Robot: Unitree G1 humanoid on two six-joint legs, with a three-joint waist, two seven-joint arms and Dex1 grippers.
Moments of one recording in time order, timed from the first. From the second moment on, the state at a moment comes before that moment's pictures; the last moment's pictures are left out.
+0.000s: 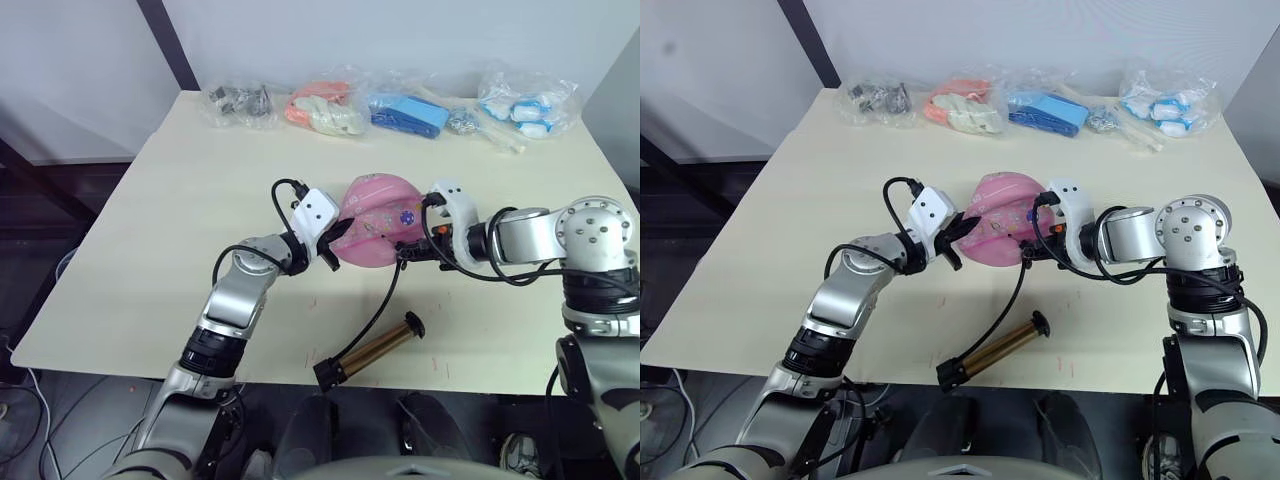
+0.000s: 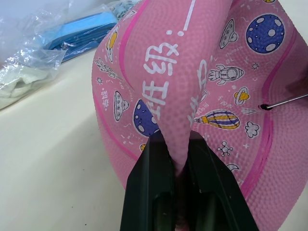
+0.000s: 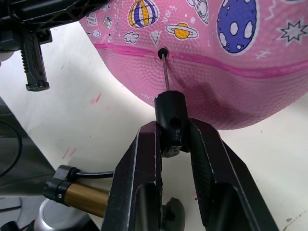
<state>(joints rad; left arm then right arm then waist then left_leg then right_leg) -0.48 0.39 -0.19 -0.05 -0.06 0.40 -0.61 -0.80 -0.49 -0.02 -0.02 1.28 1.61 -0.16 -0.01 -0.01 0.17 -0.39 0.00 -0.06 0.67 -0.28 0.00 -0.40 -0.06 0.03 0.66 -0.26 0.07</state>
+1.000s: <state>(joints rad) -0.48 0.39 -0.19 -0.05 -0.06 0.39 -0.61 -0.84 -0.47 -0.05 0.14 1.45 1.61 -0.35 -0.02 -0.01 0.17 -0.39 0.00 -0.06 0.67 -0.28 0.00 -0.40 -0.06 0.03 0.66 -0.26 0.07</state>
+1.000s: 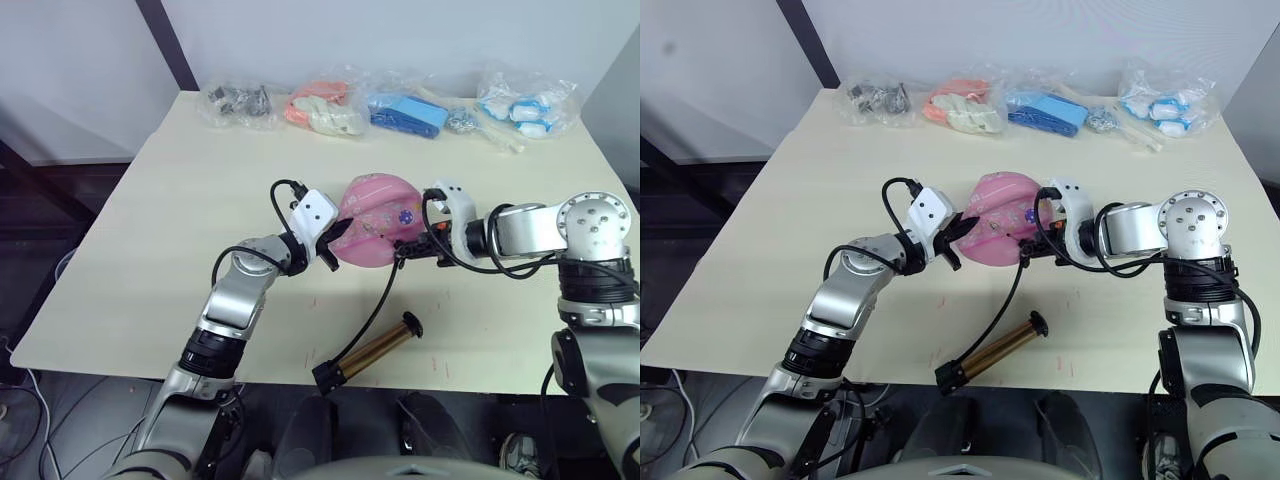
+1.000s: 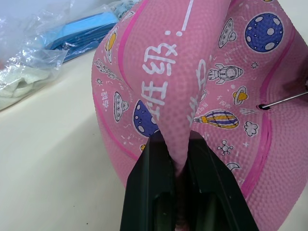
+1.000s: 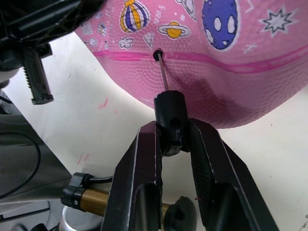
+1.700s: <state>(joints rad) -0.47 0.39 -0.19 -0.03 -0.04 0.35 -0.63 -0.97 -0.58 0.19 0.37 1.92 1.52 -0.67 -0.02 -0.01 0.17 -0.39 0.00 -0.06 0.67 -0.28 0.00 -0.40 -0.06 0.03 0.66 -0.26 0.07</state>
